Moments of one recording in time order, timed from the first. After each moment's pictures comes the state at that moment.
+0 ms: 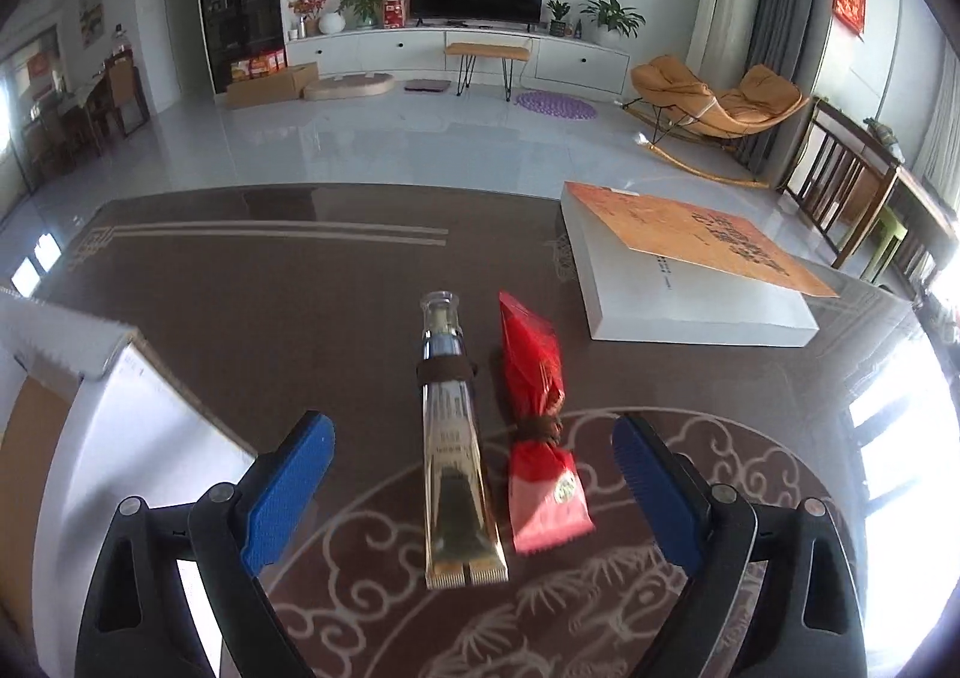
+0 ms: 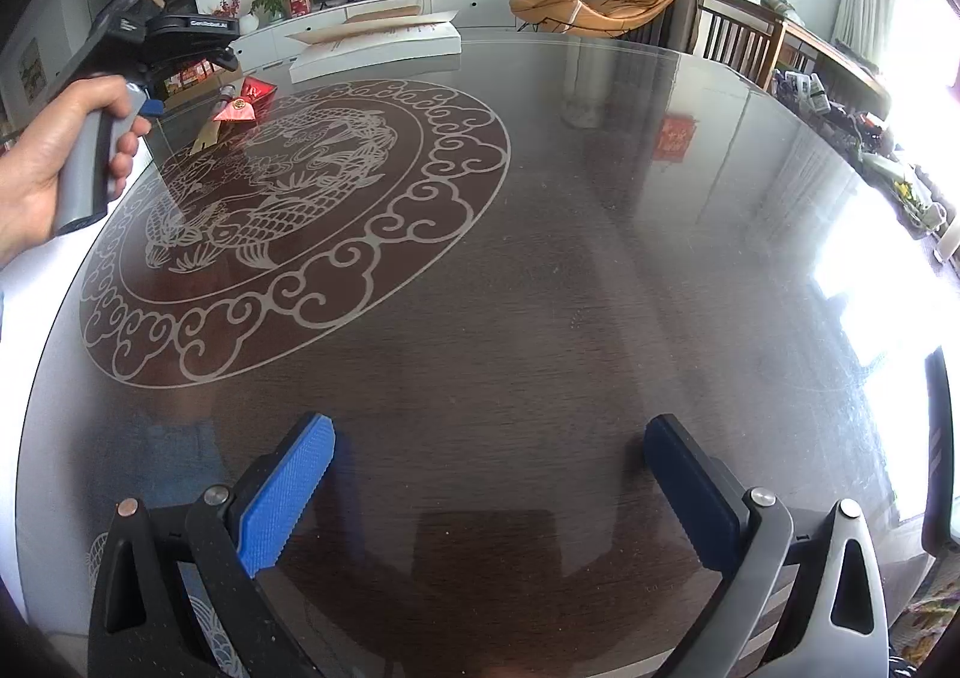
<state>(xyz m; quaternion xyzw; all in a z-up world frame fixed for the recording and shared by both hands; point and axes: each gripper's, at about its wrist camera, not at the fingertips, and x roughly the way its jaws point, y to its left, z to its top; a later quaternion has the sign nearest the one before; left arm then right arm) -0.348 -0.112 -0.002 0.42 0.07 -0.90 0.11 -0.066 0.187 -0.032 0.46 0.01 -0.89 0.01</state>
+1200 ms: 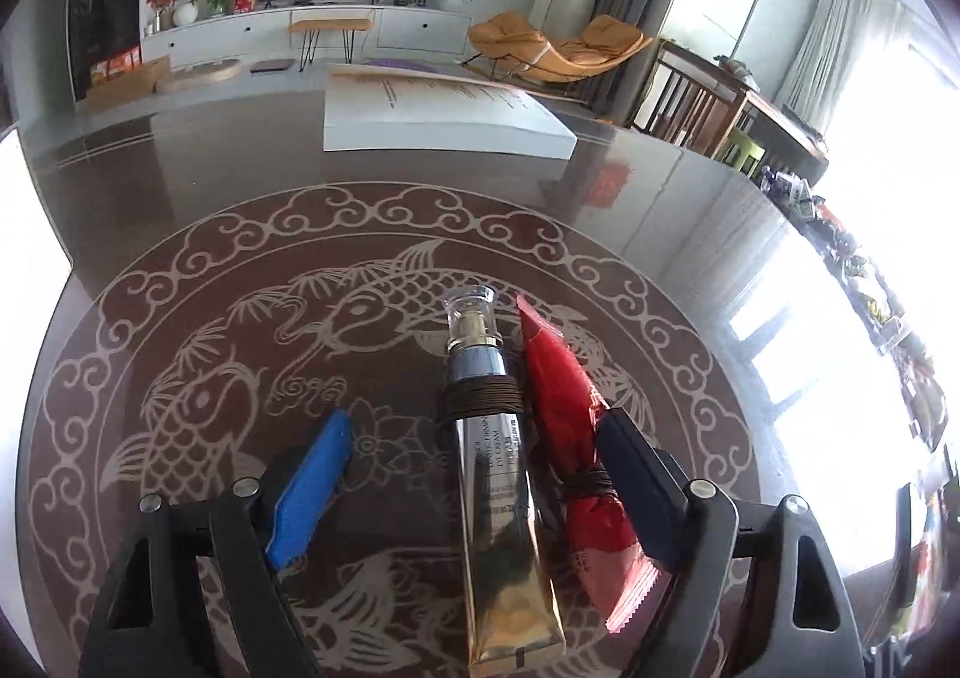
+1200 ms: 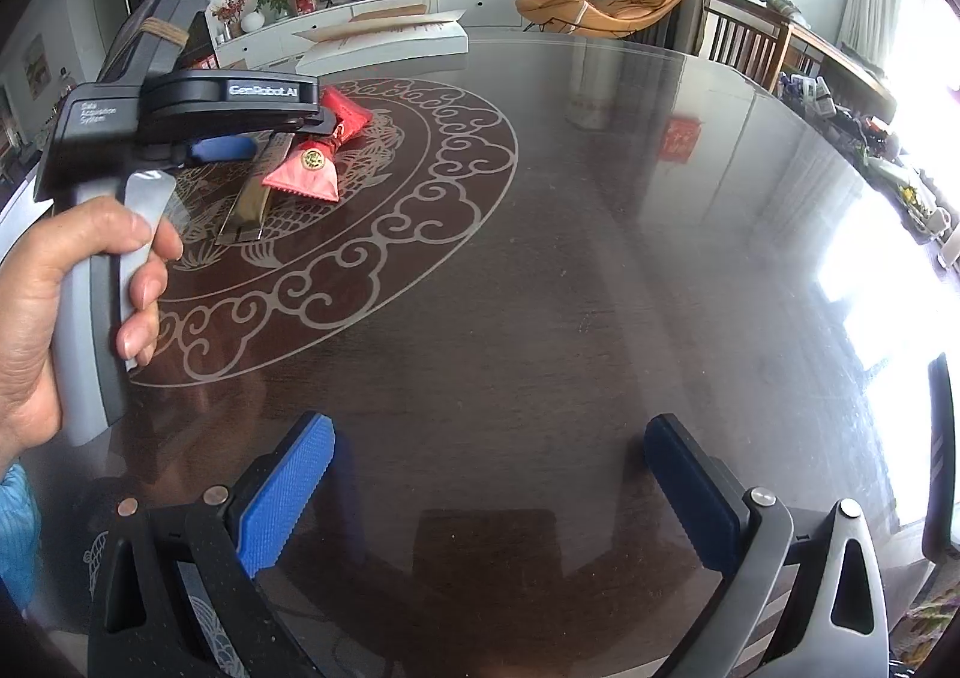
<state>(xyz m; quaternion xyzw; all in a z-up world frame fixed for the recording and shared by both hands) -0.240 -0.012 -0.039 0.44 0.09 -0.89 -0.08 -0.067 0.182 -0.033 0.46 0.02 -0.89 0.02</state>
